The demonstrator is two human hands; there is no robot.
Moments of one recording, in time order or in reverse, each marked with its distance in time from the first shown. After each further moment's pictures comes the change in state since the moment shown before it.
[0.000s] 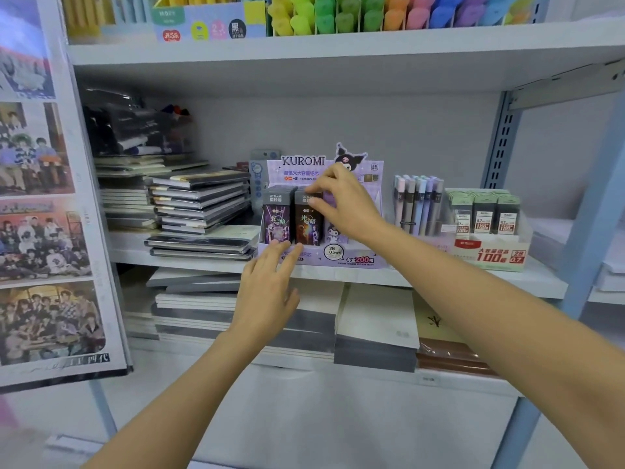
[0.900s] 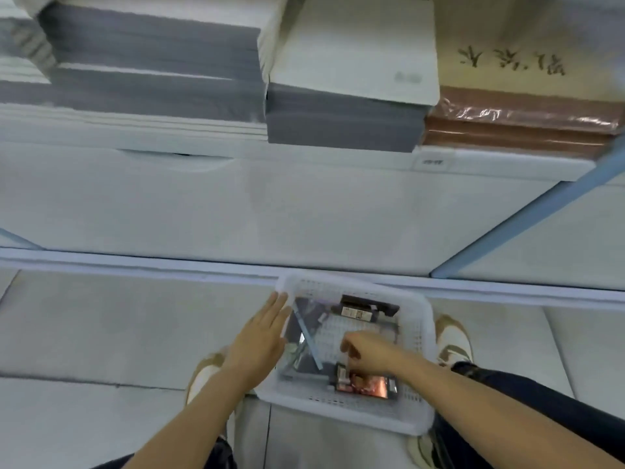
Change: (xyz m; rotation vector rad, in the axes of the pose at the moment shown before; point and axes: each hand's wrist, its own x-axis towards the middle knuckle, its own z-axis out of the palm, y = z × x) left_hand -0.314 0.046 0.275 -0.243 -1.007 -0.048; right_hand -0.533 0.115 0.213 0.167 -1.448 0.696
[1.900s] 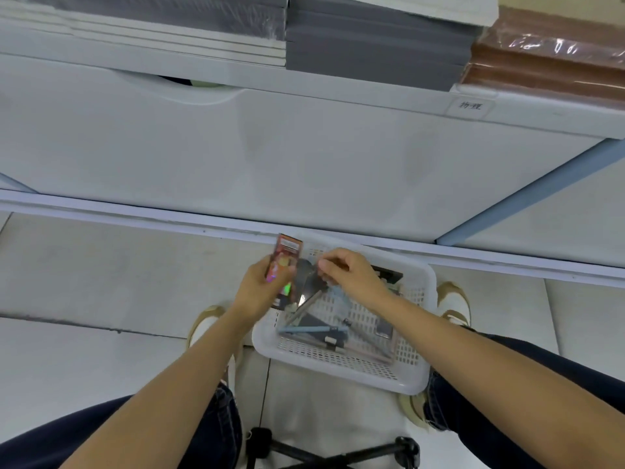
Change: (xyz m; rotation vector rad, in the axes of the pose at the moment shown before) left_hand 0.004 0.009 -0.012 -1.268 0.186 -0.417; right_hand 0.007 -0.049 -0.035 0.851 0.377 -0.132
